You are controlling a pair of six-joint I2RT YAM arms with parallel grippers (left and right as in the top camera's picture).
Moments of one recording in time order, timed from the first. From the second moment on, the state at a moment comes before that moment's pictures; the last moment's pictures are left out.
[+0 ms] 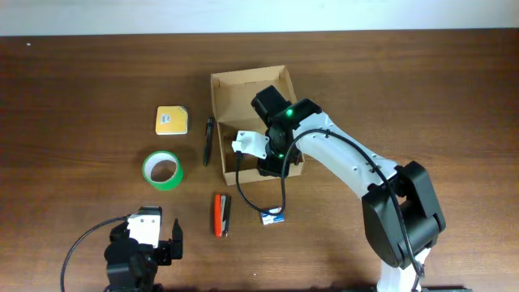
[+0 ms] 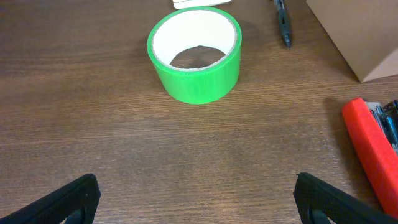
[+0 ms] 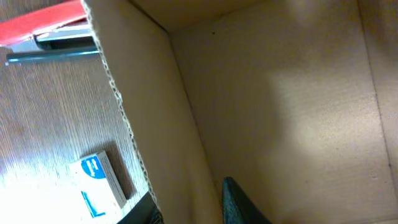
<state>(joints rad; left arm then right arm) 0.11 0.01 0.20 -0.82 0.02 0.17 0.59 1.99 1.54 -0.99 -0.29 -0.76</state>
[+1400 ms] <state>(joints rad) 0.11 0.01 0.20 -0.82 0.03 0.17 0.61 1.78 1.85 -1.54 -0.18 -0.70</state>
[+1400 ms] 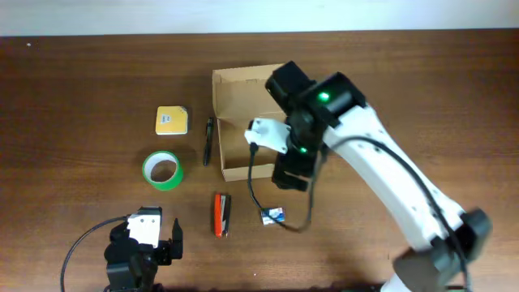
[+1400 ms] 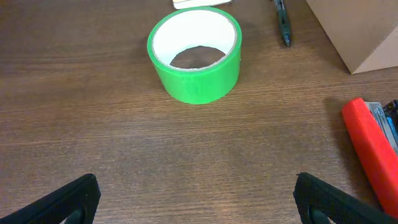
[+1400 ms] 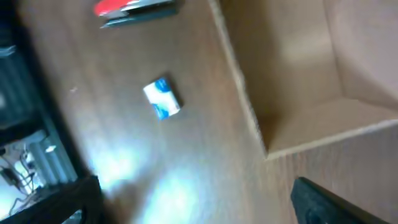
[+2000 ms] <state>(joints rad) 0.11 0.01 0.20 -0.82 0.03 0.17 0.87 1.47 1.17 -1.26 -0.18 -0.54</state>
